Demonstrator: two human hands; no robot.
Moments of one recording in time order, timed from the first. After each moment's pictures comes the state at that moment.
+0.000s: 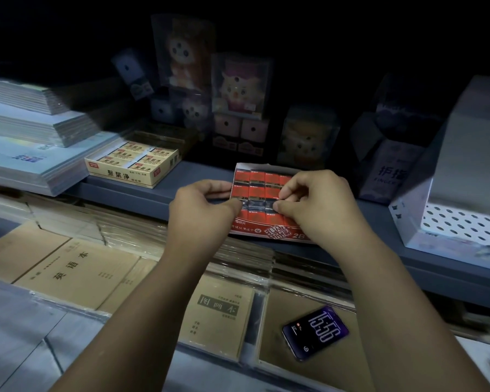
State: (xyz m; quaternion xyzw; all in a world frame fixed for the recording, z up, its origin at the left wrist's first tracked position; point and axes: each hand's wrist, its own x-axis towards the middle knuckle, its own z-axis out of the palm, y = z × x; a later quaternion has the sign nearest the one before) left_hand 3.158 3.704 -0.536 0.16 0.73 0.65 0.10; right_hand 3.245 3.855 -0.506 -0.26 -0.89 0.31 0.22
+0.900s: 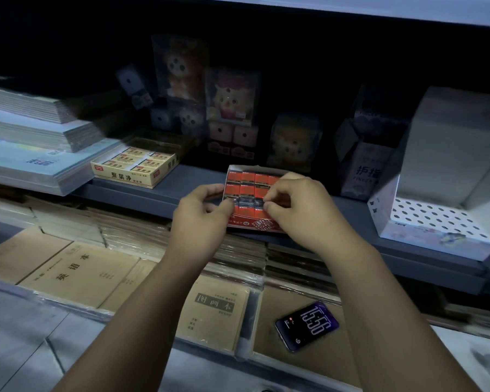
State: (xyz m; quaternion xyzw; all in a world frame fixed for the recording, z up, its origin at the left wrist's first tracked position) left_hand 3.176 3.699 -0.543 0.18 0.73 0.66 0.07; right_hand 3.261 3.852 -0.513 -0.16 -0.93 0.23 0.23
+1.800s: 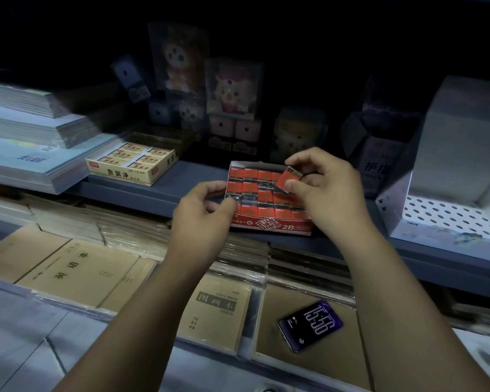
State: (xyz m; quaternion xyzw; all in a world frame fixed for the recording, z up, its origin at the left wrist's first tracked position) left_hand 3.174 3.702 -0.549 0.19 0.71 0.67 0.07; right_hand 3.261 3.870 -0.507 -0.19 -0.83 0.40 0.34
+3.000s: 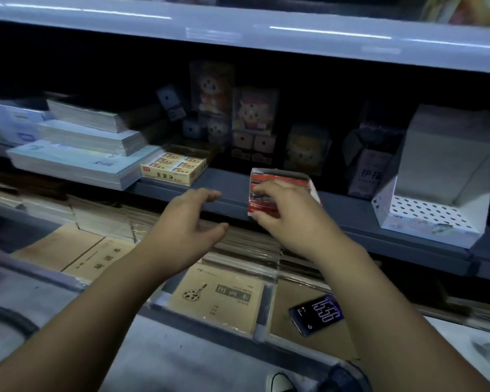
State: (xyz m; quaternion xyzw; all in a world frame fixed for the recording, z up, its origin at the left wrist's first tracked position) left_hand 3.182 3.589 -0.522 0.37 0.84 0.40 -0.02; right_hand 3.285 3.776 -0.490 -0.09 -0.97 0.14 0.19
